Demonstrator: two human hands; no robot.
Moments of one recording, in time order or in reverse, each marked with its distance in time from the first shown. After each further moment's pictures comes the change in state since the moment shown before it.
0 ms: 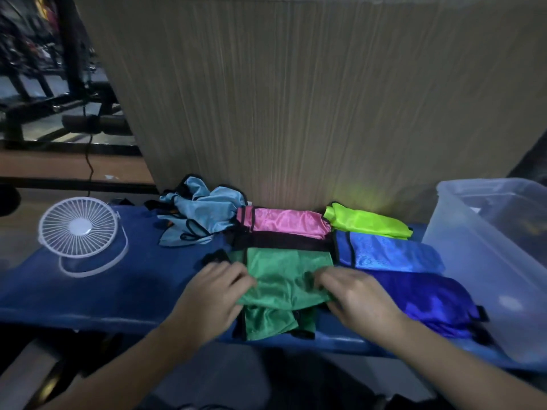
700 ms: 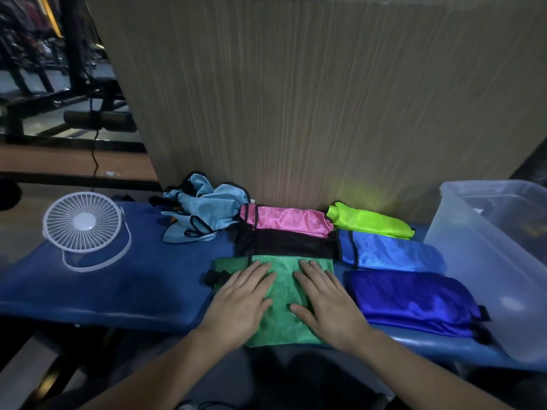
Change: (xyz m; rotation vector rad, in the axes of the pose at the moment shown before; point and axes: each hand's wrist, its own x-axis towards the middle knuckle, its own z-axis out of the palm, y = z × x) left_hand 0.002 0.025 0.056 -0.093 -0.196 -0.252; right_hand 0.004 -0.024 0.066 0.025 -0.141 0.222
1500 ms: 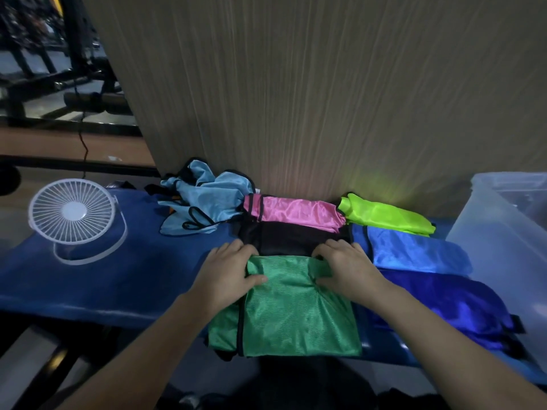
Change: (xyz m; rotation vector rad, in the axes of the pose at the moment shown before) left_hand 0.046 -0.037 -0.026 -0.115 -0.126 -0.246; right_hand 0.065 0.030 -0.045 -0.101 -0.136 0.060
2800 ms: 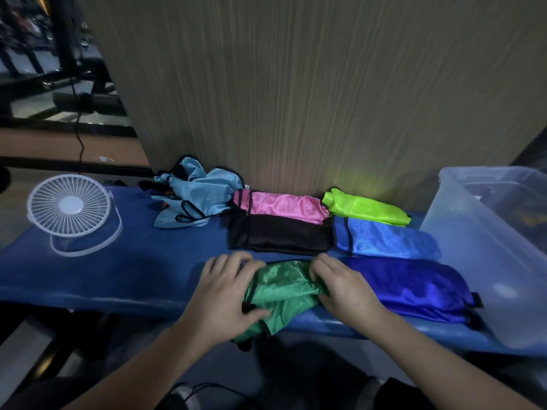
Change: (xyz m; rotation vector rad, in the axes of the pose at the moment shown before) left_hand -0.071 0.031 0.011 0.106 0.211 0.216; right_hand -0.072 -0.005 0.020 0.126 0.274 -0.158
